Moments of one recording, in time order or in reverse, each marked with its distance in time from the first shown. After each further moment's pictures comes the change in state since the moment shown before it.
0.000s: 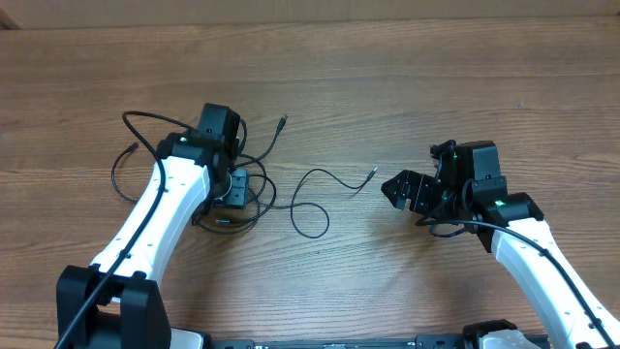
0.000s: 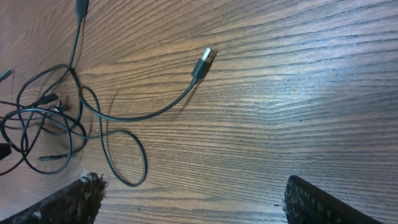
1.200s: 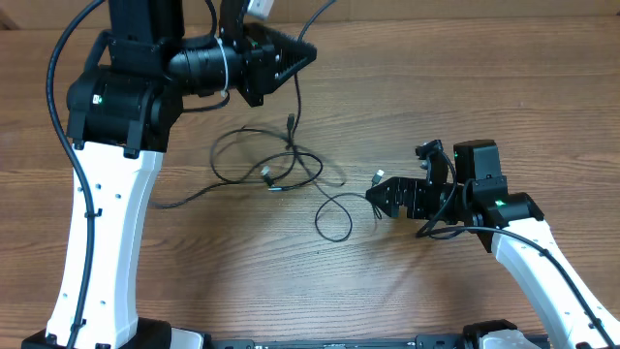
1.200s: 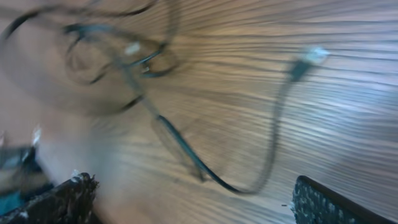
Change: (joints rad) left arm 0.000 0.006 0.856 0.154 1.080 0.071; right arm 0.000 0.000 0.000 0.024 -0.274 -0.189
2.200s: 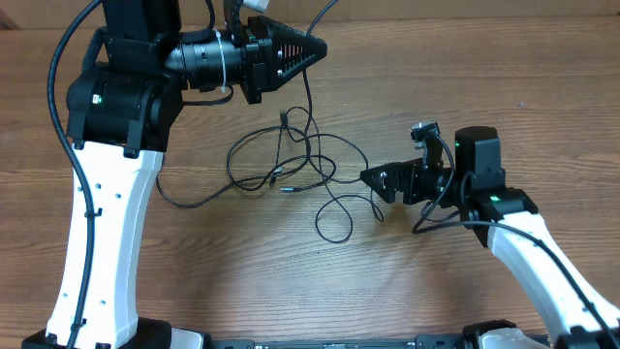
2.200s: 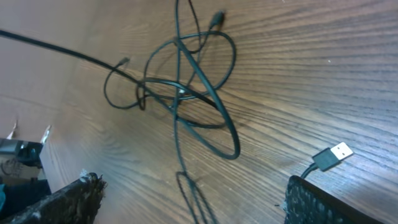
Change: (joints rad) left arm 0.000 0.000 0.001 0.060 0.111 -0.075; right arm 0.000 0.074 0.000 0.284 -0.039 -0.028
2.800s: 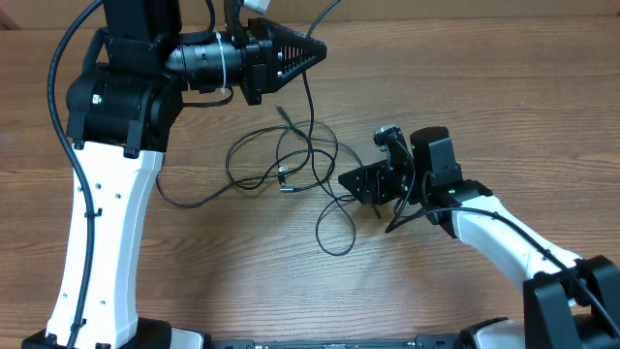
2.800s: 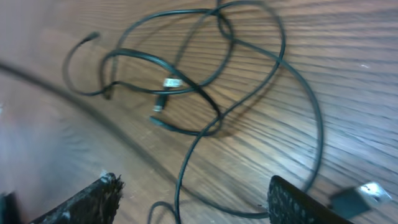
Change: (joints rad) left arm 0.000 0.000 0.000 -0.016 0.000 0.000; right arm 0.157 0.190 0.000 0.185 0.170 -0.026
